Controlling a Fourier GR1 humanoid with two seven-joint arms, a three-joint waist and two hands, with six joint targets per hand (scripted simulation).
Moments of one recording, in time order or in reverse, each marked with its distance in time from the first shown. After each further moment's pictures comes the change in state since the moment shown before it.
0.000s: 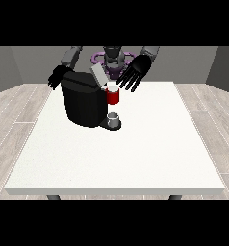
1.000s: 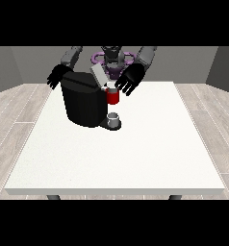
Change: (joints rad) left arm -0.038 0.028 0.047 0.031 0.056 0.071 -0.009; right arm -0.031 0.010 0.038 -0.098 0.012 0.005 0.044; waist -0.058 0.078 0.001
